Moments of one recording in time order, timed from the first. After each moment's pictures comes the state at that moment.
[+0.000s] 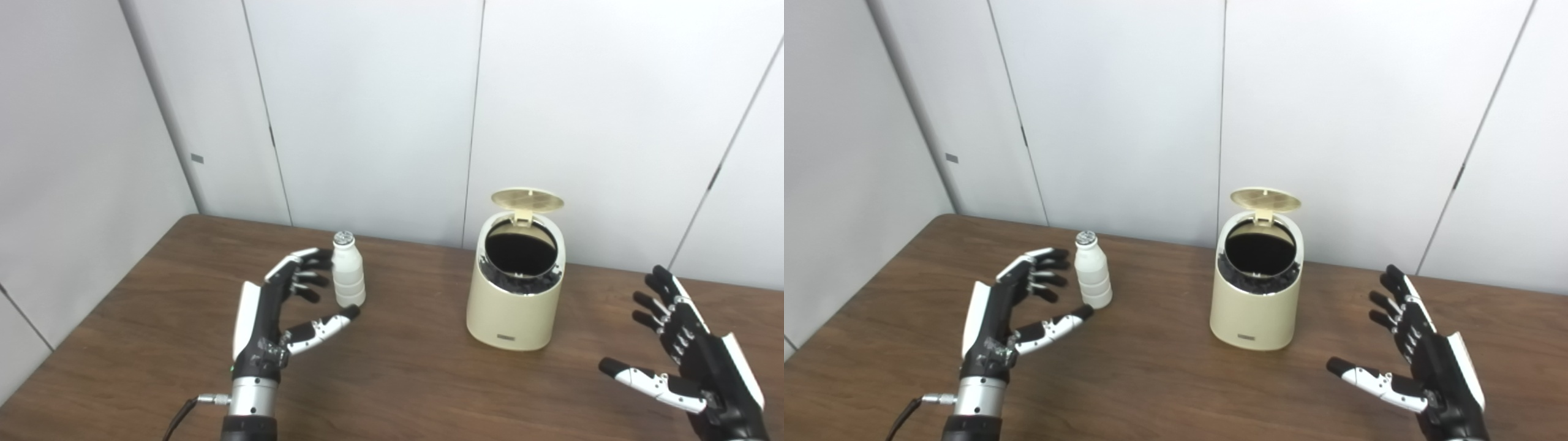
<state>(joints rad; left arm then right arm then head) -0.04 0.07 0.18 -0.27 0.36 -0.08 0.19 -0.17 -0.16 -0.04 -0.16 -0.05 0.01 0.11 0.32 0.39</state>
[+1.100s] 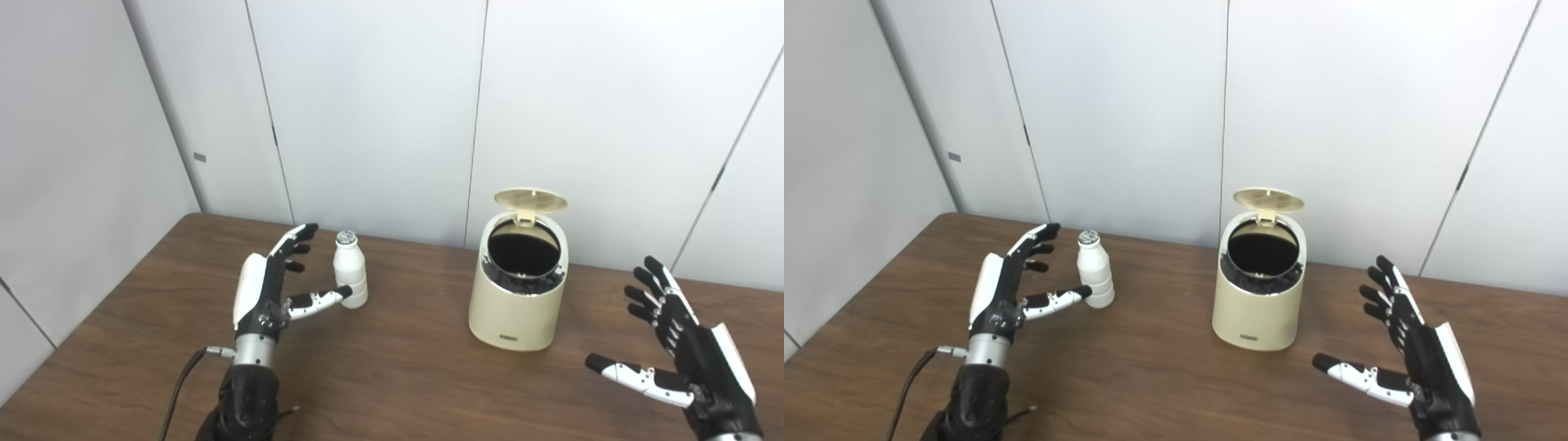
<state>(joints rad) -0.22 0.22 0.14 0.02 0.42 -0.01 0.21 -0.17 -0.14 -0.01 -0.26 -0.16 0.10 0.11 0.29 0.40</state>
